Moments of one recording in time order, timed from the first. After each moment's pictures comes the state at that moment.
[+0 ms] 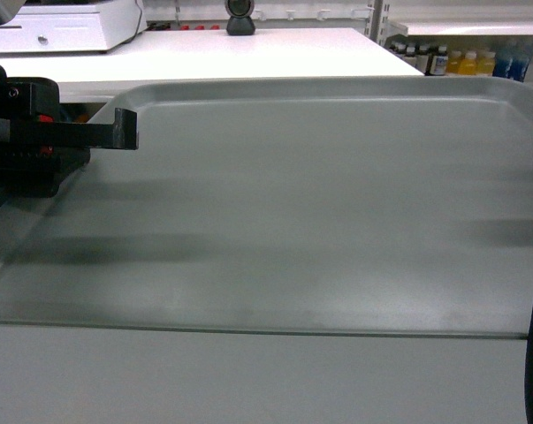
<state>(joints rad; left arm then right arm) -0.34 1.34 0.73 0.10 -0.21 -0.09 0.25 1.33 0.71 0.15 0.15 0.20</state>
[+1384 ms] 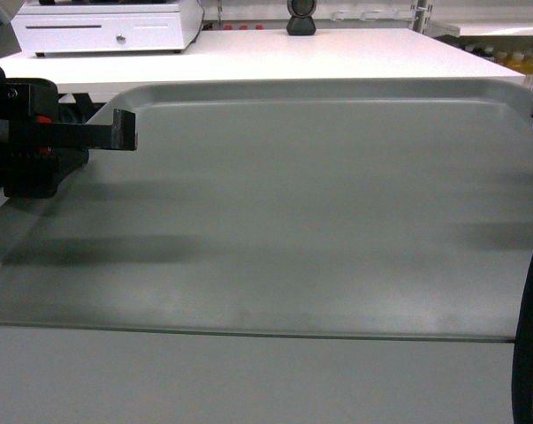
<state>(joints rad) -0.34 1.34 0.73 0.10 -0.21 -0.09 0.25 1.33 0.71 0.15 0.15 0.20</state>
